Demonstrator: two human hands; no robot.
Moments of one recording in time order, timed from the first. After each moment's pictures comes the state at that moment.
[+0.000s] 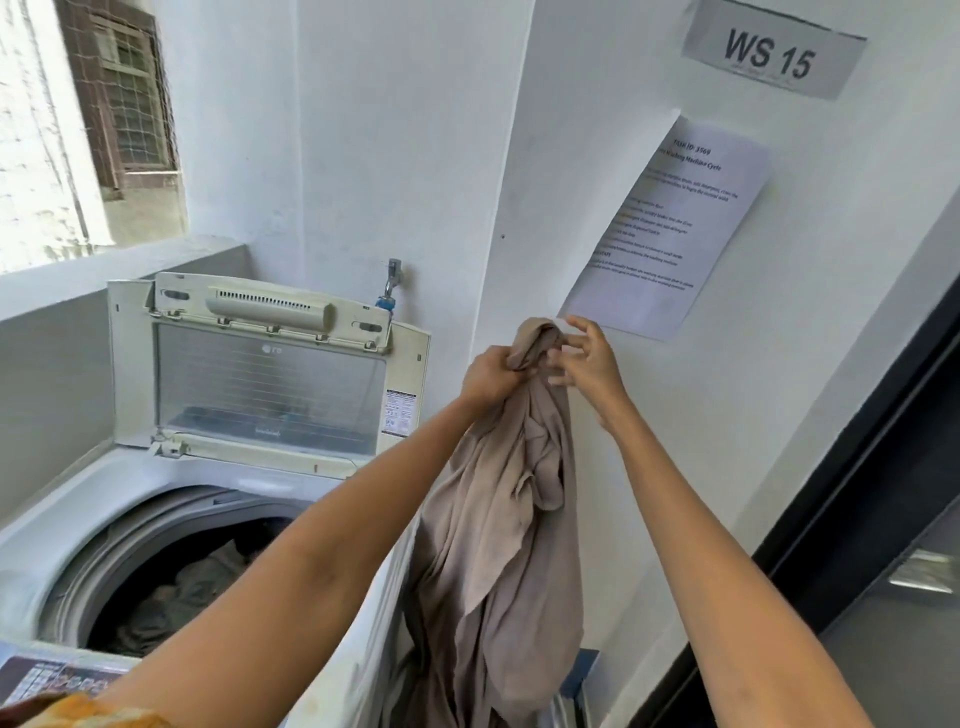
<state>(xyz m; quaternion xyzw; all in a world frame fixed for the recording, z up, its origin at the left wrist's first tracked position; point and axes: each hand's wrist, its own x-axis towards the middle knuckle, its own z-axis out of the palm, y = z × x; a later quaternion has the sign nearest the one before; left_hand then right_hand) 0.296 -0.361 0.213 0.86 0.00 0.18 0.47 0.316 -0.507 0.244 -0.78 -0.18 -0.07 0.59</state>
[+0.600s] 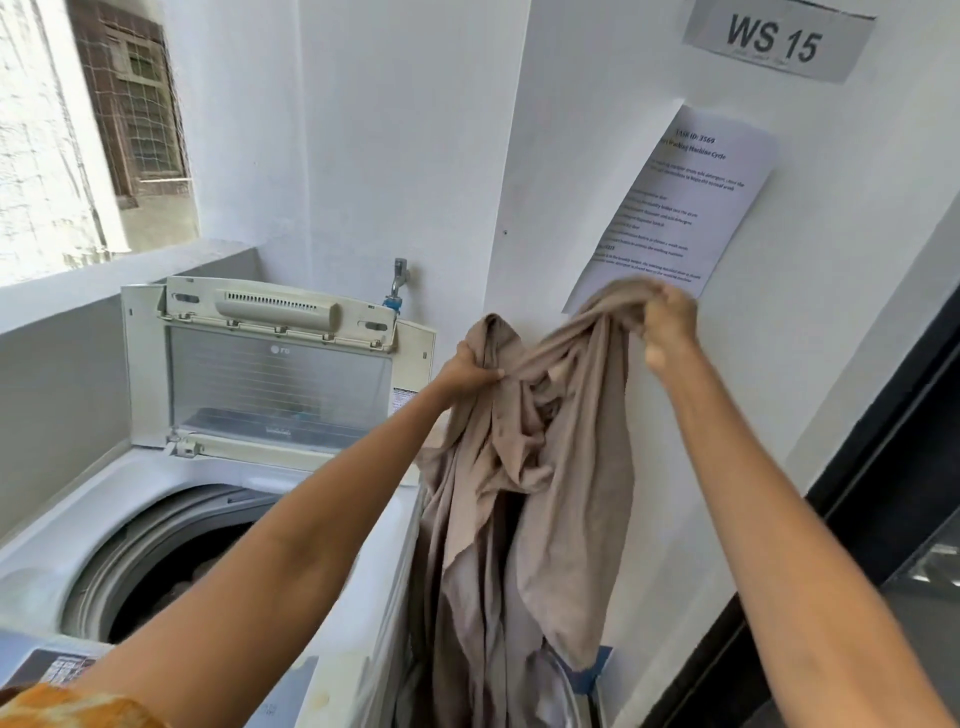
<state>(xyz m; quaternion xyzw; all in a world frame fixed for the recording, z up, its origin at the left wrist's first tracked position) 0.300 -0.318 0.202 0.86 0.09 0.07 0.50 0.321 -0.541 0.307 -0.67 -0.07 -0.14 0.73</state>
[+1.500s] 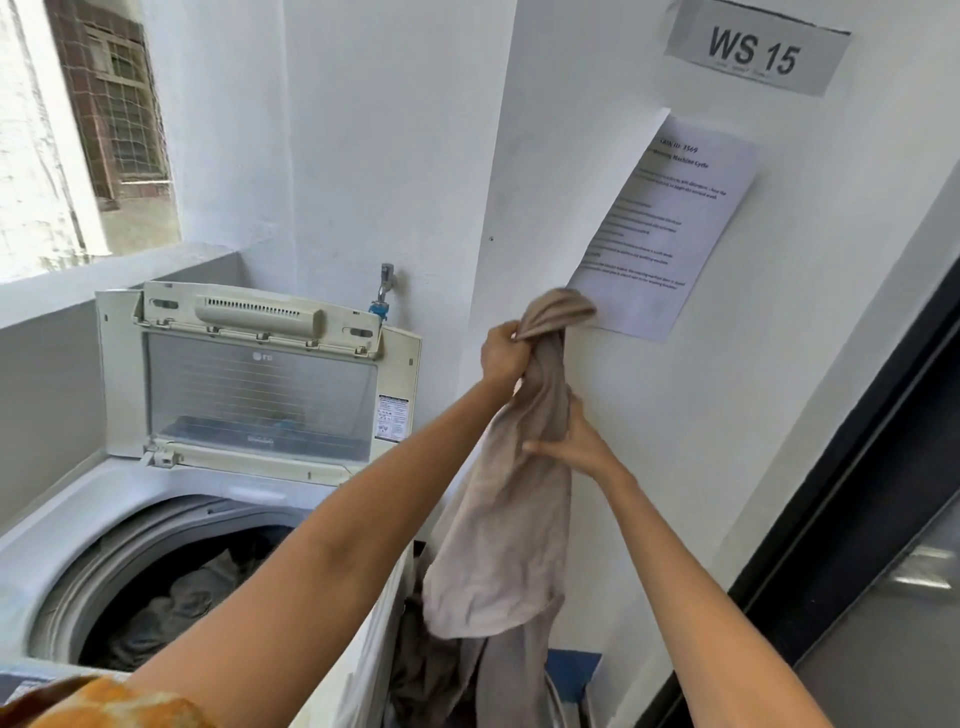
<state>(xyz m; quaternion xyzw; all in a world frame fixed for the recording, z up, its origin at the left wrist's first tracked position) 0.314 -0.392 0.239 0.73 0.08 0.23 0.64 0.317 -0.538 0.165 -0.87 -0.17 0.04 0.46</state>
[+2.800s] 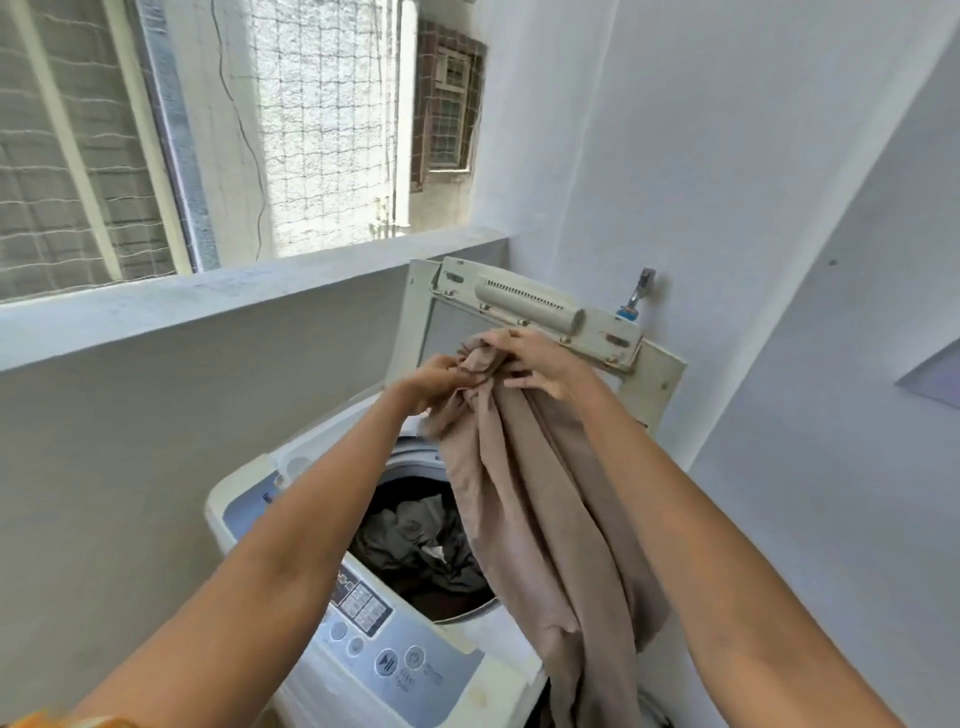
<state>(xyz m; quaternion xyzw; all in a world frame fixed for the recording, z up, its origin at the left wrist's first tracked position) 0.142 -0.050 0.145 0.73 0.23 0.13 0.63 0.241 -0.183 0.221 -0.73 -0.38 0.35 0.45</state>
